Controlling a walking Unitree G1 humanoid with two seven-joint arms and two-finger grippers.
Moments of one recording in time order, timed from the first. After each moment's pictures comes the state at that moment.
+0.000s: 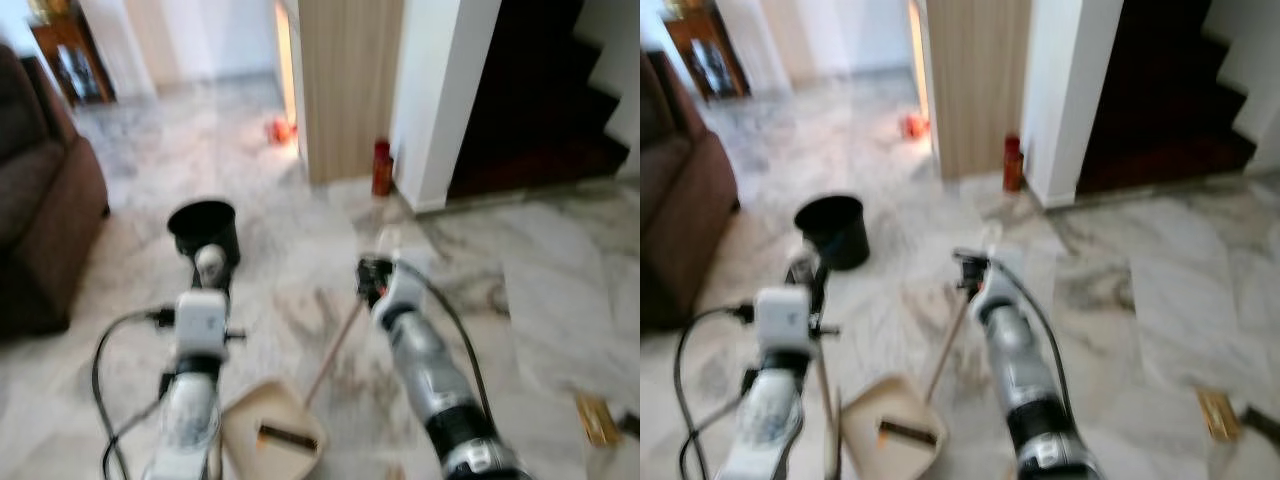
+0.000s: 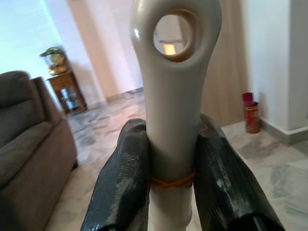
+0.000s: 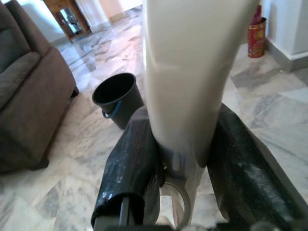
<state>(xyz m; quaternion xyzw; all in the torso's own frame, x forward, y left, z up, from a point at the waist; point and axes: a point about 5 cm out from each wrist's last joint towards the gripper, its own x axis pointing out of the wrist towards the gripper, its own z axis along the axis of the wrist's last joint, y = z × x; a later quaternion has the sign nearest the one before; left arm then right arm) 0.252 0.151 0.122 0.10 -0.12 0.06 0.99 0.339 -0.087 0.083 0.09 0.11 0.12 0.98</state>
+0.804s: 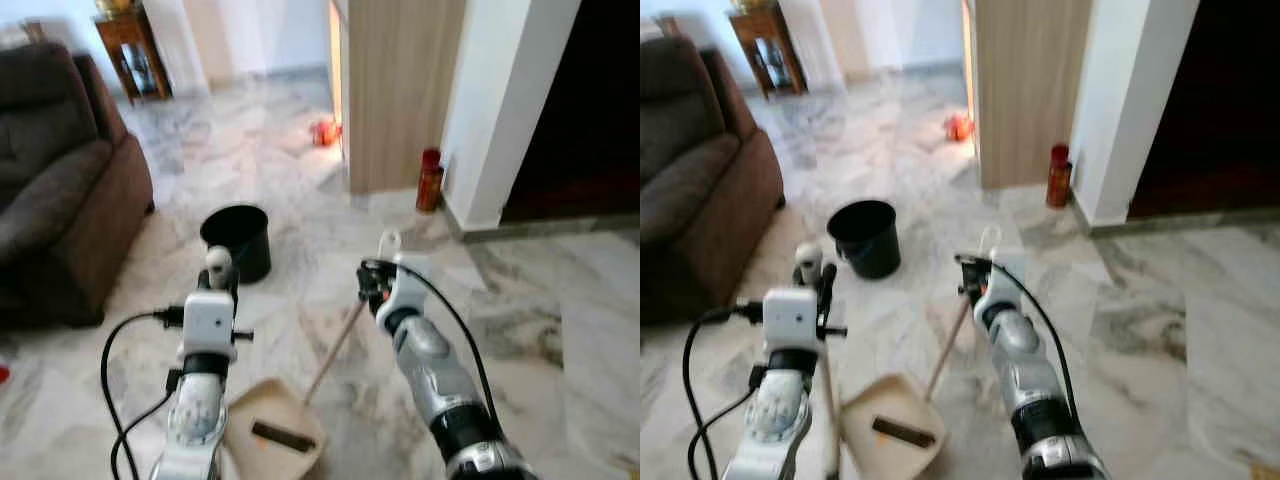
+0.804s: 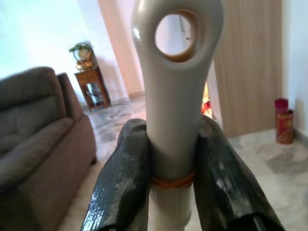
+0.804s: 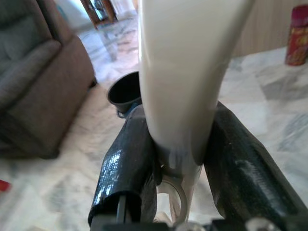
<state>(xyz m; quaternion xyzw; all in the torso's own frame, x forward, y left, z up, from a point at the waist) 0.254 0.139 0.124 0.09 -0.13 0.04 0.99 0.338 -0.100 0.081 0.08 0.11 0.12 0.98</state>
